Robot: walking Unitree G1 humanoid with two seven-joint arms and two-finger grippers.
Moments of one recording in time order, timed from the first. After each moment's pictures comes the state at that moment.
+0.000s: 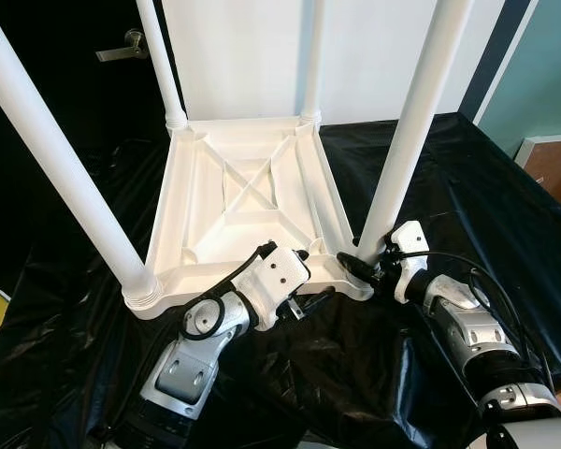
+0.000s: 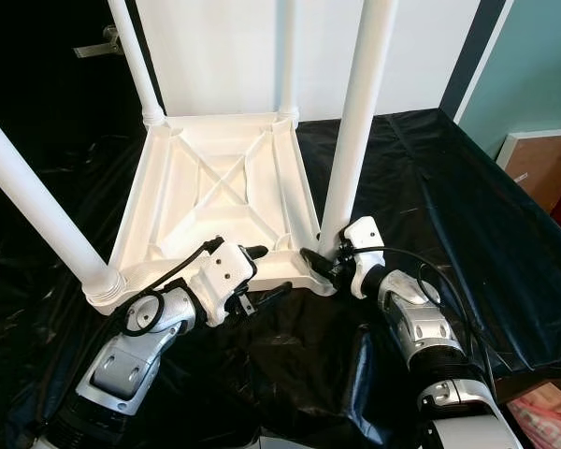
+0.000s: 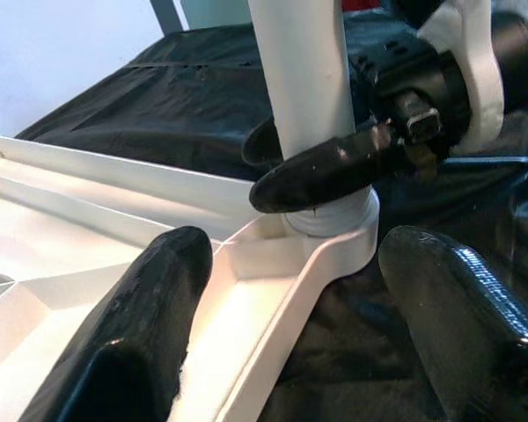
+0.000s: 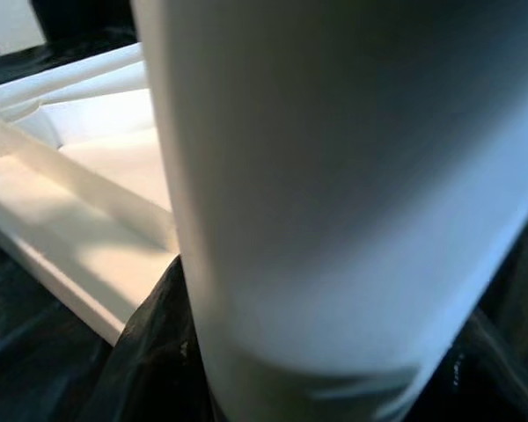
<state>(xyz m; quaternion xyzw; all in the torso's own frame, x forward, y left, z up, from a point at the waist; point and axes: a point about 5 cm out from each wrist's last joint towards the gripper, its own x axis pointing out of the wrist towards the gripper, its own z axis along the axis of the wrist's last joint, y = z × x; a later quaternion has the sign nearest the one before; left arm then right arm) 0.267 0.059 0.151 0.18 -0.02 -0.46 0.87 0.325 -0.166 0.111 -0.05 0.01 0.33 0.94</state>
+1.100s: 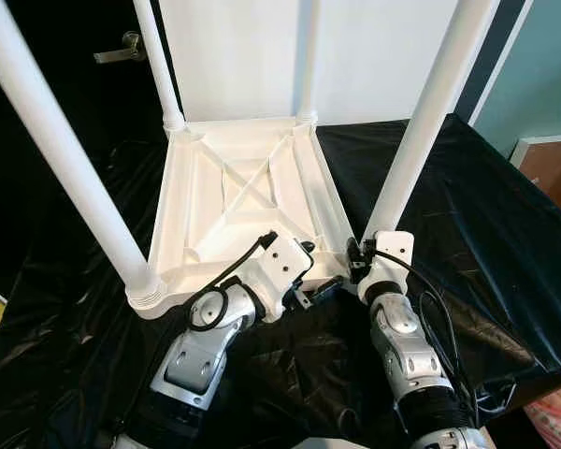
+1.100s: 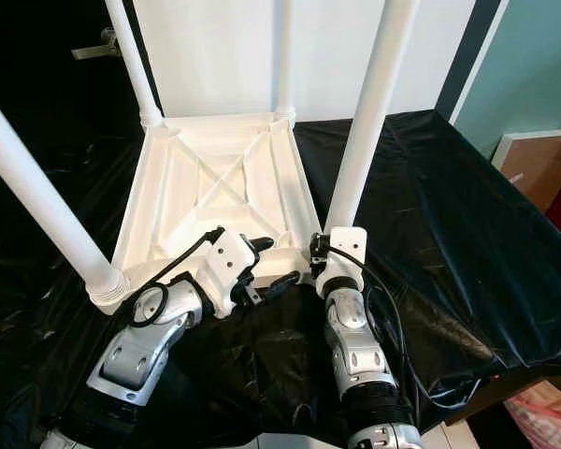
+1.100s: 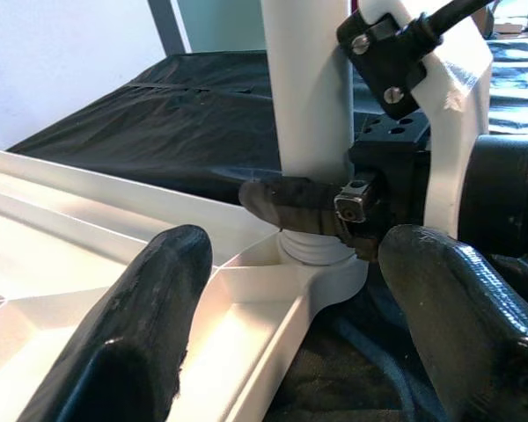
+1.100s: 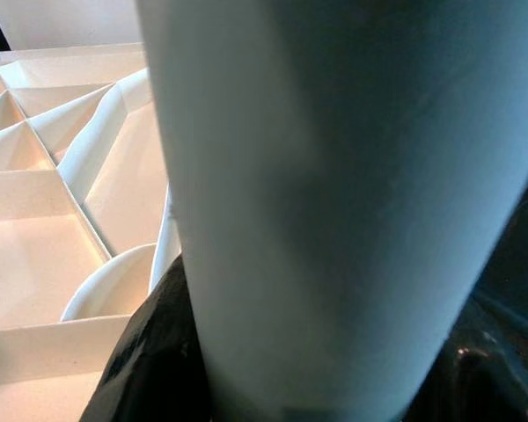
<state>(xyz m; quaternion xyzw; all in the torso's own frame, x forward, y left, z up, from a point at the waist) 0.274 0.056 0.157 0.14 -0.03 -0.45 0.88 0.310 -0.115 0.108 0.04 -0.01 -0.01 1.00</state>
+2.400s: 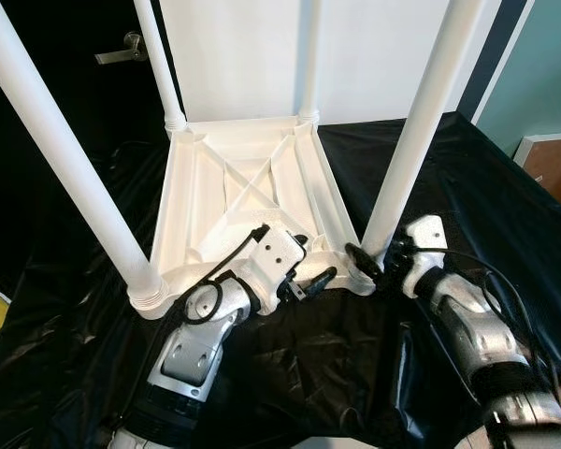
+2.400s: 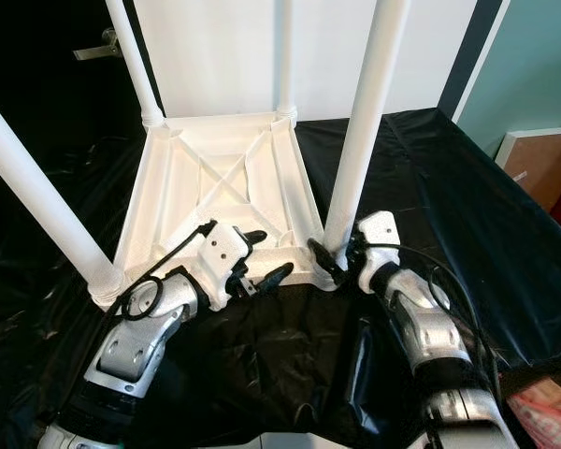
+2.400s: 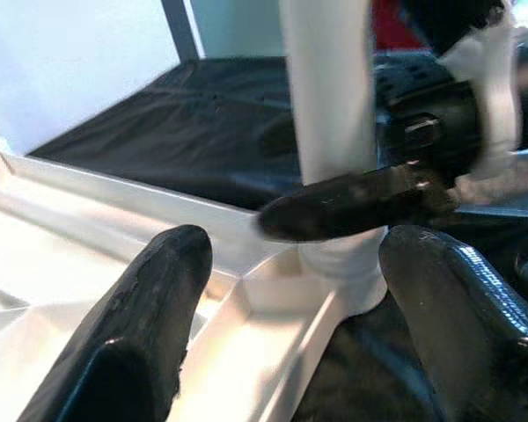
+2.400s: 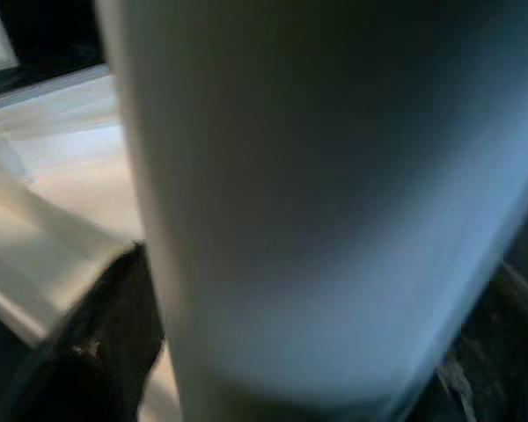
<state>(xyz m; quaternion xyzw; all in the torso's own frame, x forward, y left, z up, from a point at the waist) 0.284 0.059 0.164 0.14 -0.04 -0.44 0.88 0.341 -0.163 0.133 -0.07 -0.01 0.33 0.94</state>
